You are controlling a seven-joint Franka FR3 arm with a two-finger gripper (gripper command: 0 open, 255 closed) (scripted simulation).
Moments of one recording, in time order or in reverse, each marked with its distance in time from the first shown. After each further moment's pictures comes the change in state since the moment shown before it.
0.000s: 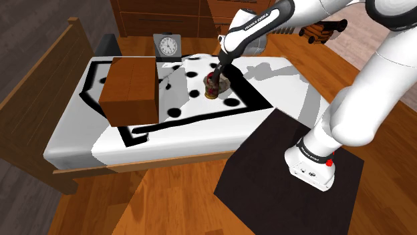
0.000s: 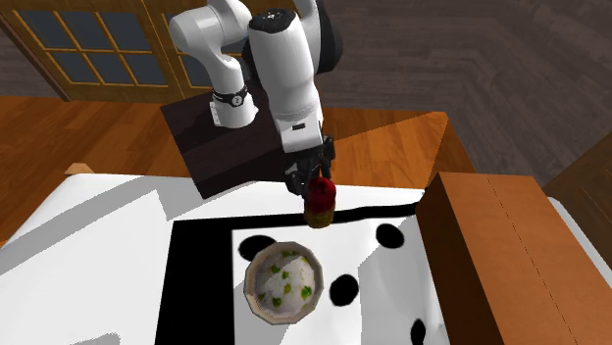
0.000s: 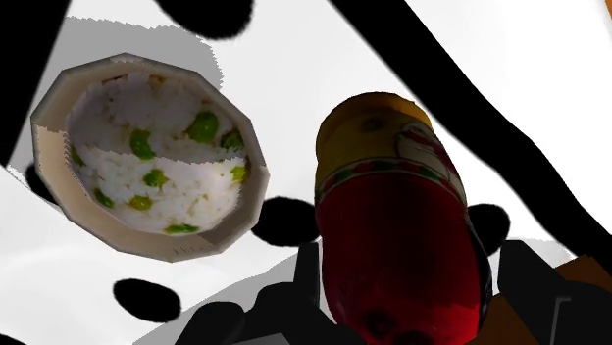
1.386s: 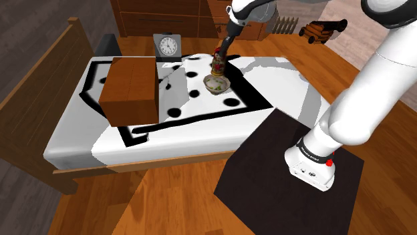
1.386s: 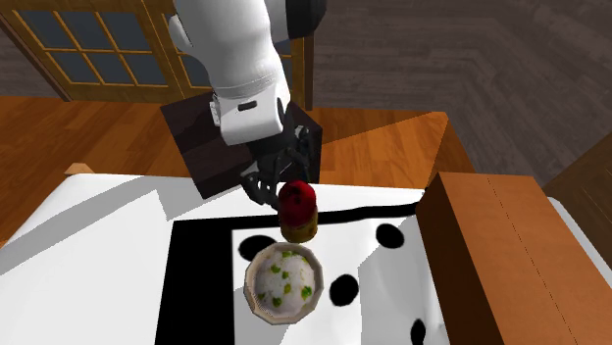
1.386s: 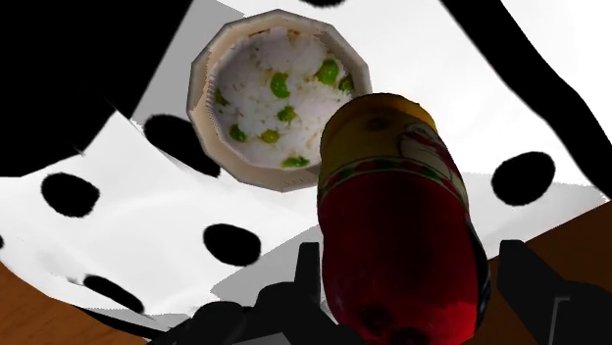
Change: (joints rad) arm -0.087 0.002 -0.089 0.287 -0.031 -0.309 -0.097
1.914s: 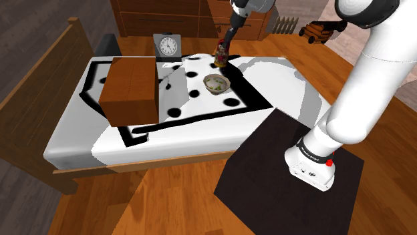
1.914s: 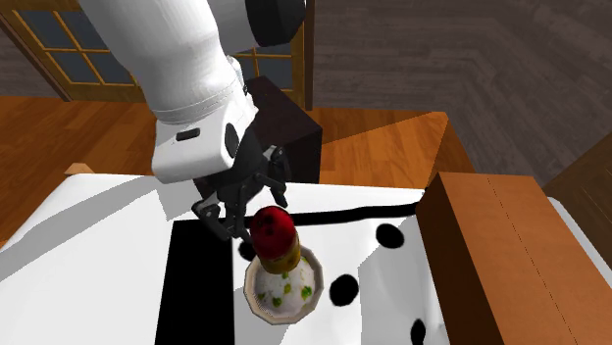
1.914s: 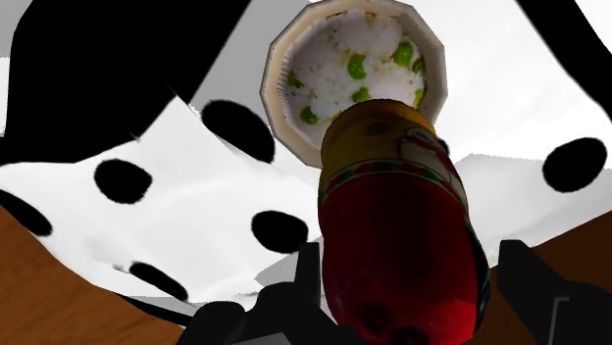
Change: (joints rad) arm -0.080 0.136 -0.036 0.220 0.060 -0.116 -0.118
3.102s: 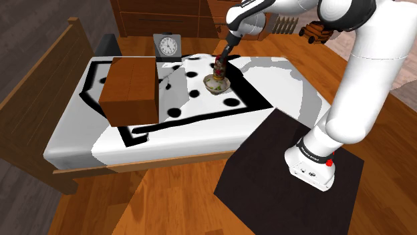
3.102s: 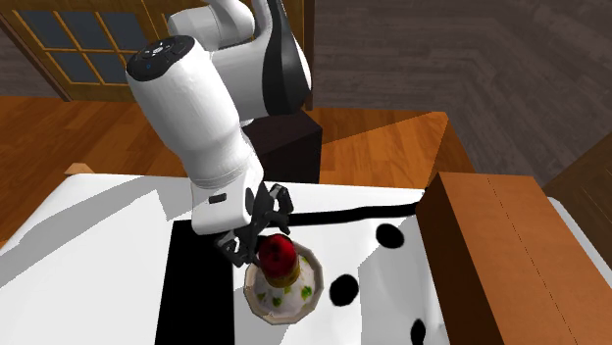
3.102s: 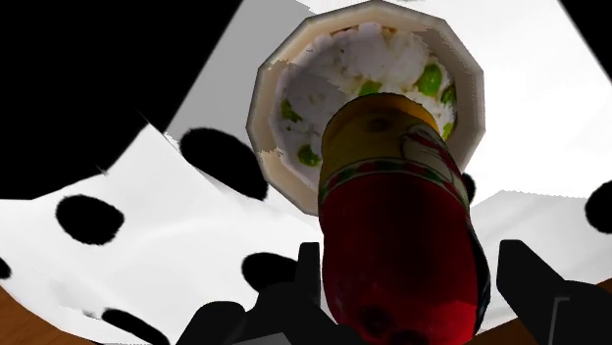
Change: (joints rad) arm -0.019 0.115 0.032 -0.090 0.093 0.189 -0.090
